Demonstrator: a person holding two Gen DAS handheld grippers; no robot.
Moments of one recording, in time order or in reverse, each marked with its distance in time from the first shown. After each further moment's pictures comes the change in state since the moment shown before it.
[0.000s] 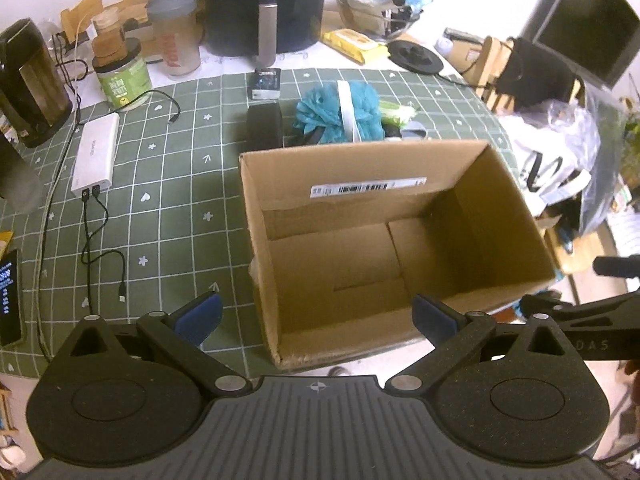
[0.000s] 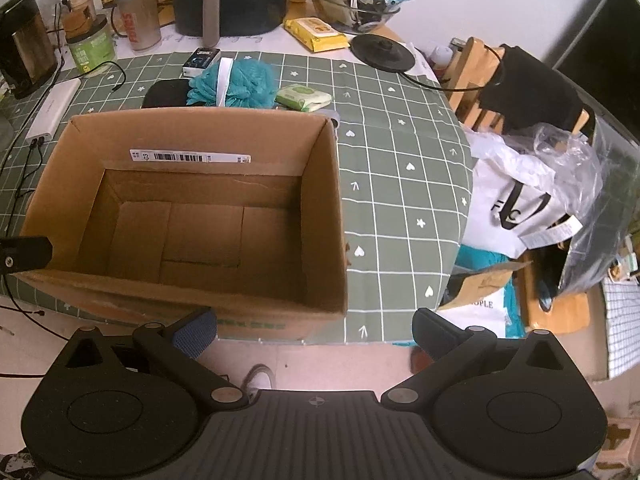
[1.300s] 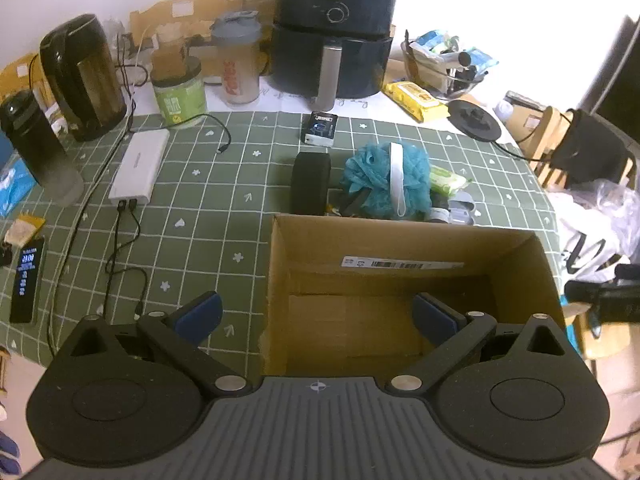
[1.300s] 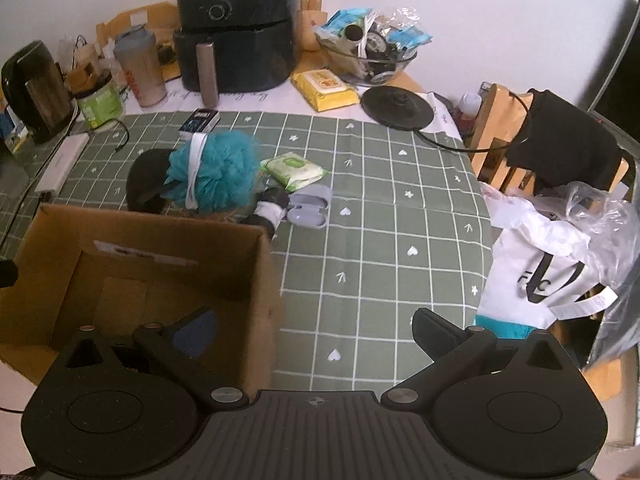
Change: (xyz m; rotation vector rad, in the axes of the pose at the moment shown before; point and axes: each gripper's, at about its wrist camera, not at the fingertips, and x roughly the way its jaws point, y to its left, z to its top) left arm 0.008 -0.005 0.028 -0.156 -0.128 0.138; right arm 0.039 -0.080 0.067 -0.039 -0.147 0.147
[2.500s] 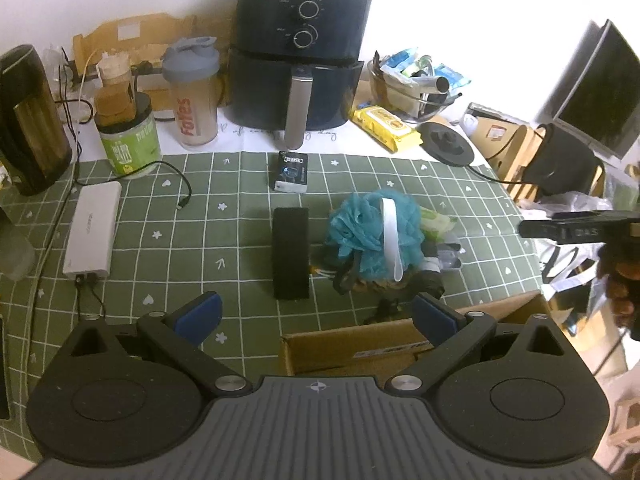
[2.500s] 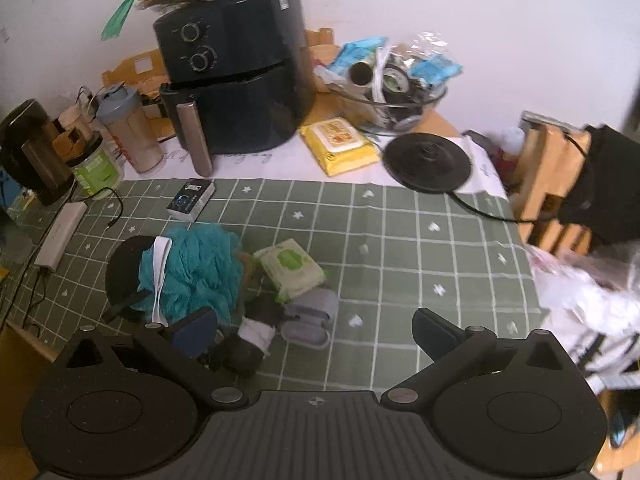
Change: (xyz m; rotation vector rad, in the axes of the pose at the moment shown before) left arm 0.044 0.035 0.061 0.071 -0.027 -0.163; right arm 0.094 -0.044 0.099 0.007 -0.089 0.149
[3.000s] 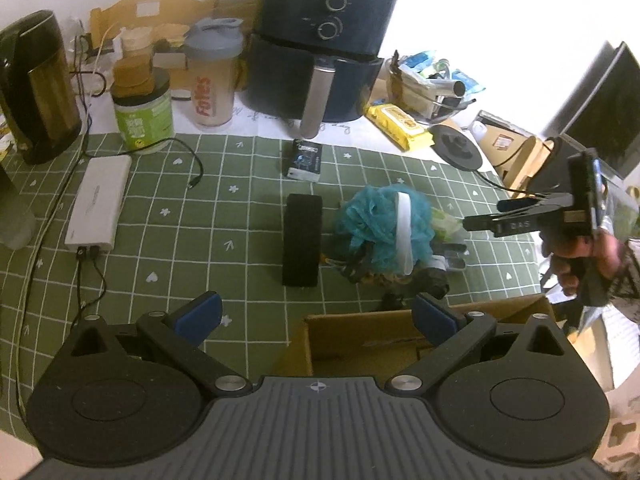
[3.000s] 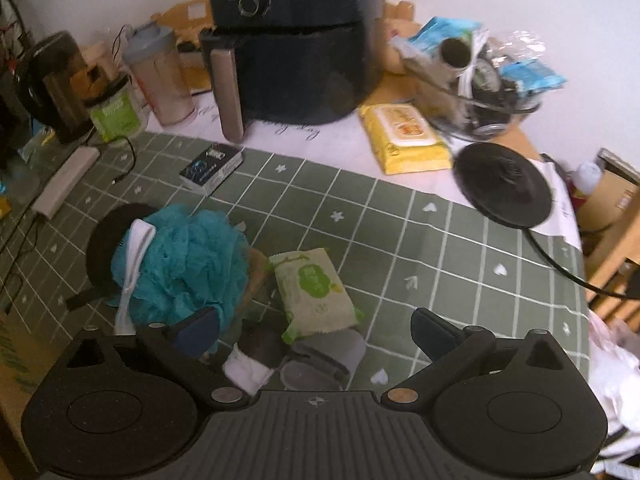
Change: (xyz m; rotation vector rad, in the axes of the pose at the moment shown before) left arm 0.000 0.020 -0.008 -0.081 0.014 -0.007; right arm 0.096 0.008 0.031 -0.205 0.072 0.104
